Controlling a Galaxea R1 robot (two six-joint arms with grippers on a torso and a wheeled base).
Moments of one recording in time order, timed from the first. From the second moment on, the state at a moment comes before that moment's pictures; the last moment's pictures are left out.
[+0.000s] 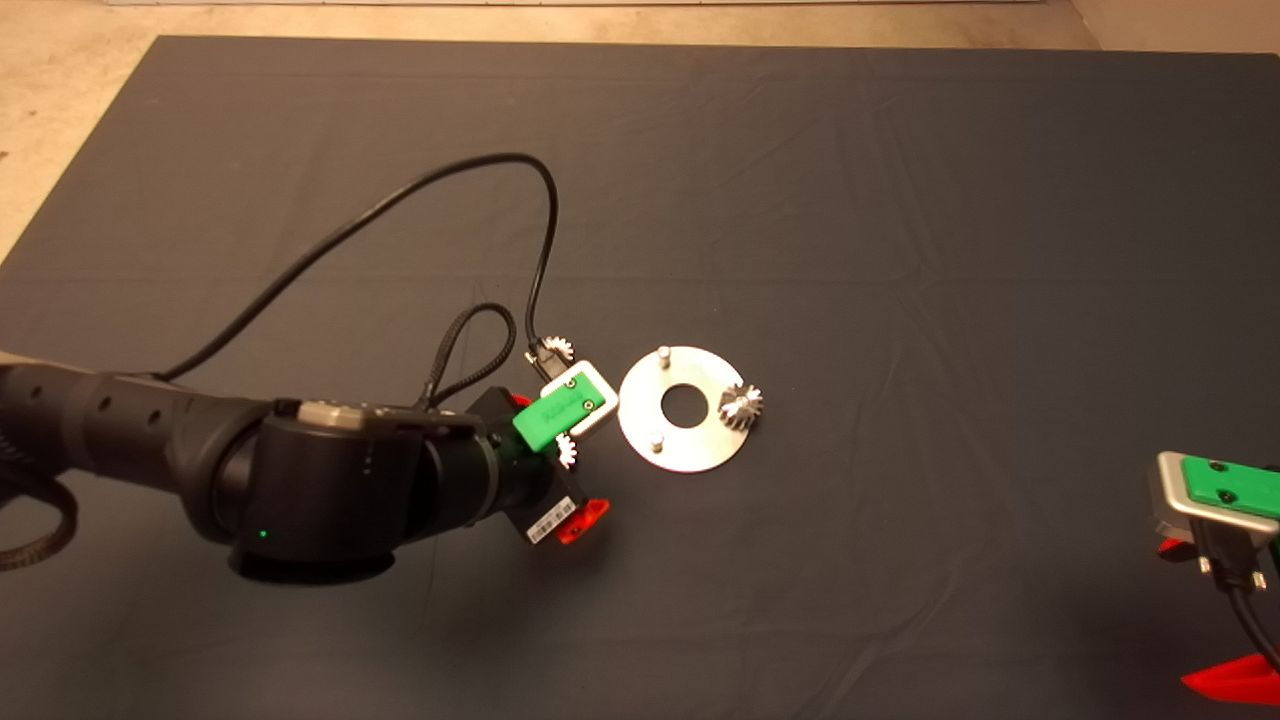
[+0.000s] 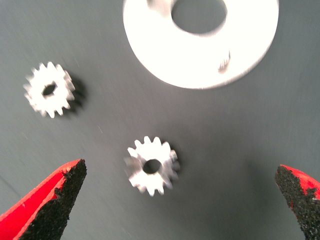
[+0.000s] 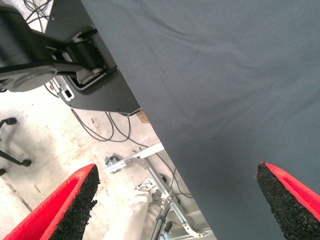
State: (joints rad) left arm -0.19 2.43 -0.56 0.99 1.44 -0.91; right arm 0.52 1.74 -0.41 0.11 -1.38 0.32
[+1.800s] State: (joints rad) left arm -0.06 2.39 -0.68 1.10 1.20 -0.85; right arm 0.52 1.71 -0.38 0.13 -1.38 0.32
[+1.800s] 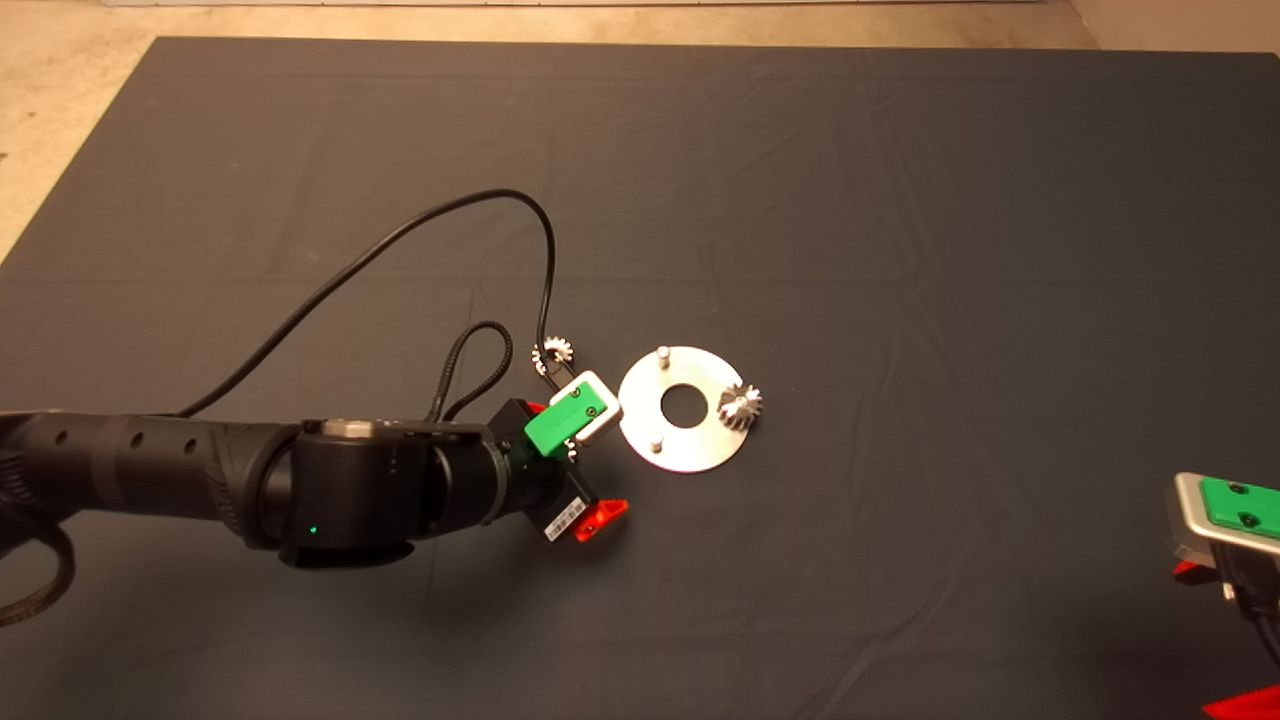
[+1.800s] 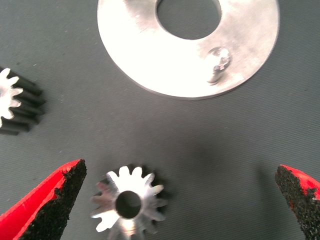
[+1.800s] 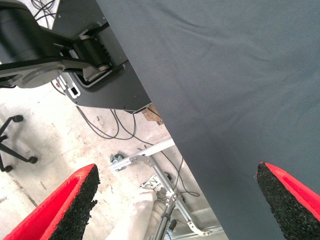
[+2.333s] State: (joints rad) left arm -0.06 2.36 -0.69 1.05 1.20 -0.74; right arm 0.52 1.70 -0.38 0.13 -1.38 0.32
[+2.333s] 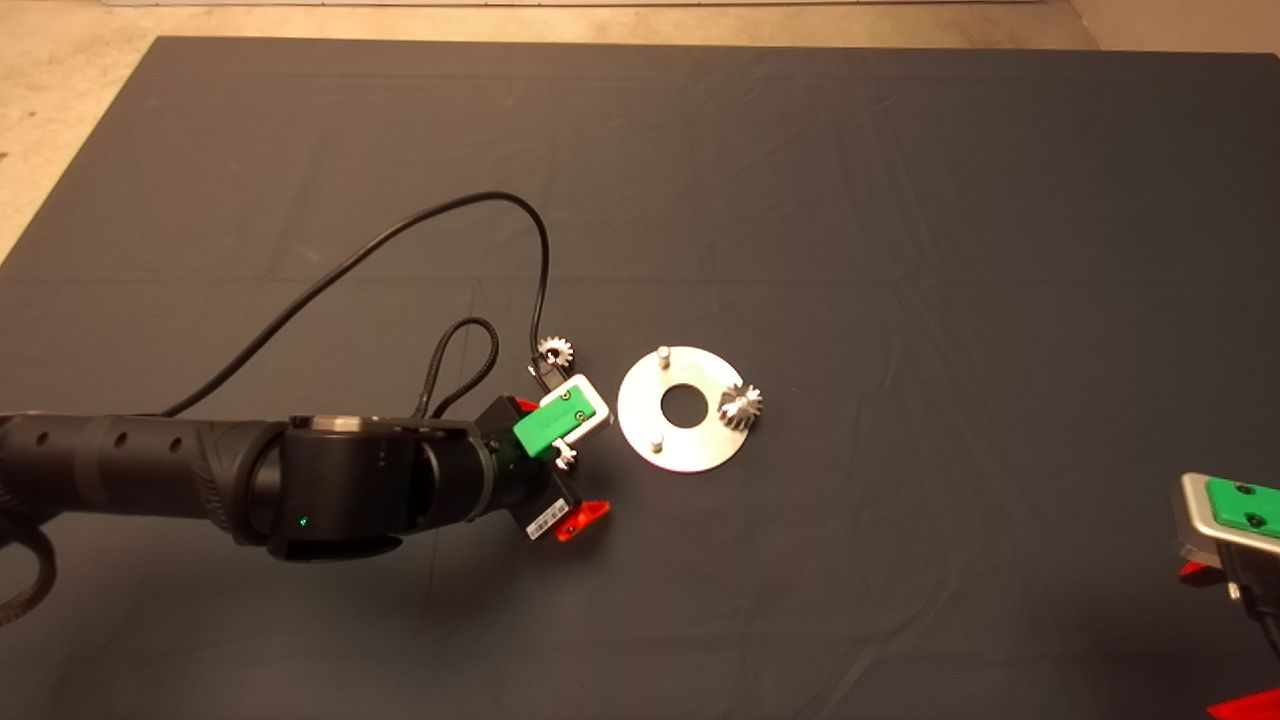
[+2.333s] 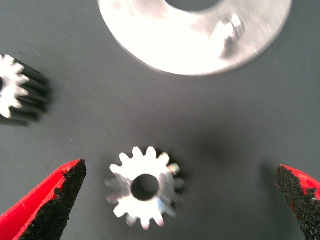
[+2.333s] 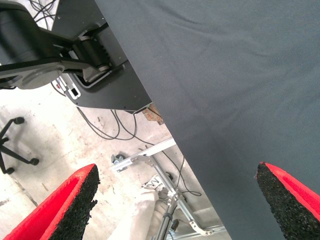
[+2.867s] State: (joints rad) left arm -0.07 2.36 -0.69 0.94 1.21 -0.62; right arm 0.52 1.69 -0.38 0.13 -1.38 0.32
